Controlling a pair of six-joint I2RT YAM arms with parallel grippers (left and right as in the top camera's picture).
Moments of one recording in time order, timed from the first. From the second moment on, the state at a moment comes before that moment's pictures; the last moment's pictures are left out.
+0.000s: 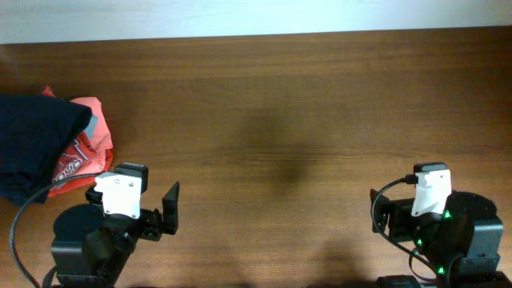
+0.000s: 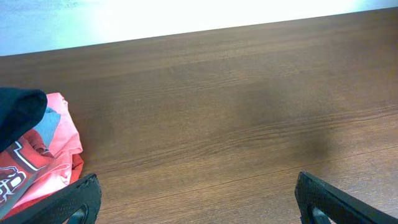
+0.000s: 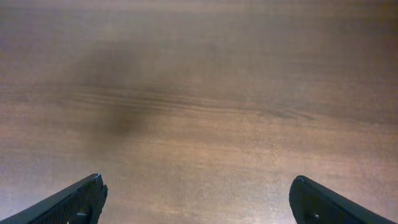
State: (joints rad) left arm -0.07 0.58 0.94 -0.88 0.13 0.05; right arm 0.01 0.56 0.94 -1.08 -0.08 -0.02
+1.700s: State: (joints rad) left arm -0.07 0.58 0.93 -0.88 0.13 0.05; right arm 0.01 0.01 0.01 -0.06 -0.18 0.00
